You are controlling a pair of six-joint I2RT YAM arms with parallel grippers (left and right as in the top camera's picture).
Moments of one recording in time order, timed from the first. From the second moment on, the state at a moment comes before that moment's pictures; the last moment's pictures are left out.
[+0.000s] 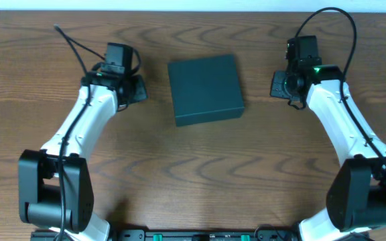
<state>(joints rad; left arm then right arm) -0.19 1.74 1.24 -0.62 -0.01 -0.41 0.11 1.74 1.34 -0.75 0.12 0.29</state>
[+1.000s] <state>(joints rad) -0.29 1.90 1.21 -0.21 0.13 -0.75 0.29 1.92 1.34 -0.60 -0.13 0.44</state>
